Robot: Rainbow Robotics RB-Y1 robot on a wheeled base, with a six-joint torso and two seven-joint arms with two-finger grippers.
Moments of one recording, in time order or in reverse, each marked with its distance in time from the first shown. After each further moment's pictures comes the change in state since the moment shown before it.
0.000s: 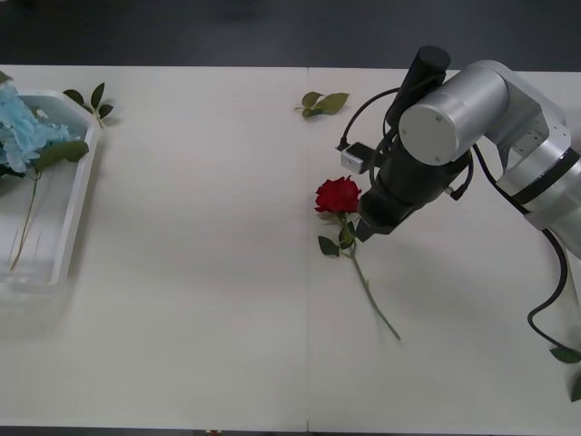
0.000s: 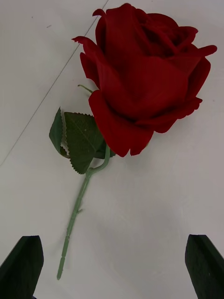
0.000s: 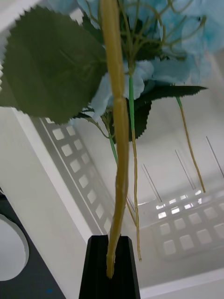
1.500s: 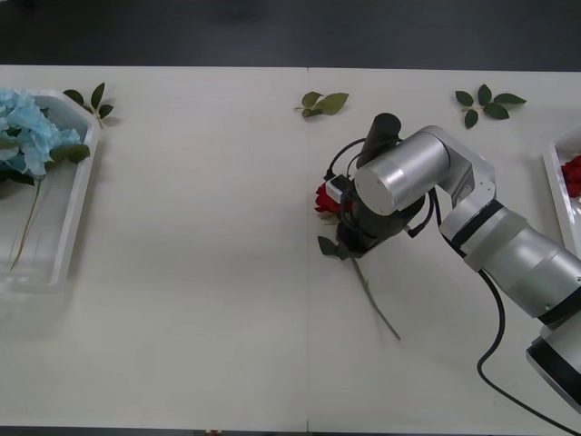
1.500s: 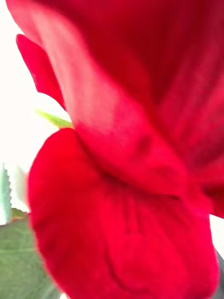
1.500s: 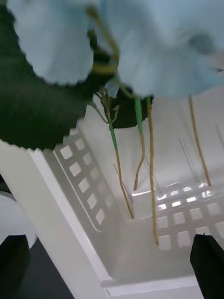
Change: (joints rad) right arm 0.085 0.208 -0.004 0.245 0.282 -0.180 0.000; left arm 0.055 -0.116 0.066 -0.194 -0.159 0.064 0.088
